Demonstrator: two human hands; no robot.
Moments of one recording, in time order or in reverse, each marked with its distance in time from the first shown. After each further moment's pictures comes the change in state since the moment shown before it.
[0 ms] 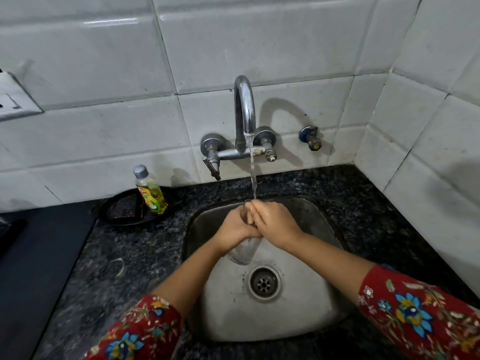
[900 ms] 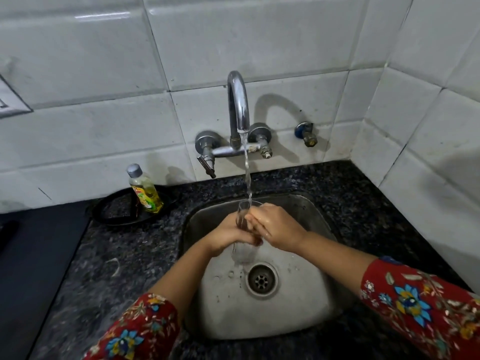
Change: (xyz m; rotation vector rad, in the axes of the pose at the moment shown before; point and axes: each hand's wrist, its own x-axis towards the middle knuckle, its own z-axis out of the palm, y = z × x) left_hand 0.000 -0.012 -0.007 -0.168 -0.256 -0.047; right_hand -0.012 0.024 -0.004 0.039 -0.027 -0.286
